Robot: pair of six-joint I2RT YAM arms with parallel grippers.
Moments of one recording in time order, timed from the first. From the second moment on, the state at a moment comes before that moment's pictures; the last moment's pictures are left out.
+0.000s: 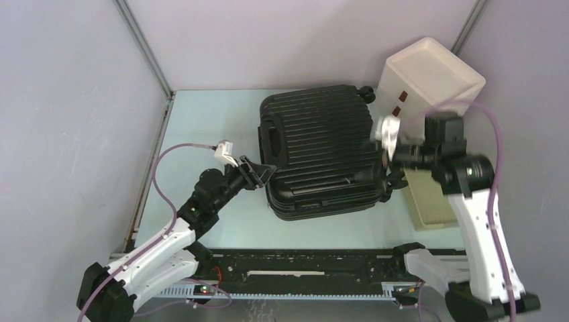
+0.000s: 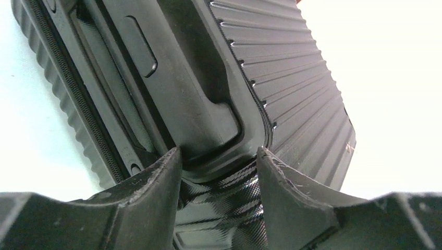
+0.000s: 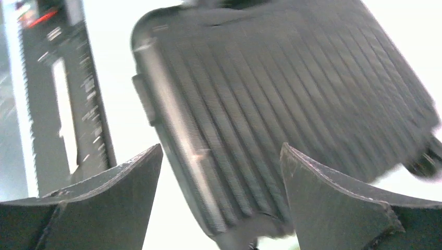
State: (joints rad) left arm -0.59 0.78 0.42 0.24 0.05 -0.76; right arm 0.17 1.10 1.50 -1.01 -0.79 -0.63
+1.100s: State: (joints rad) left arm -0.79 0.52 0.36 0.11 0.02 -0.58; right arm -0.04 0.94 0.98 -0.97 -0.64 -0.71
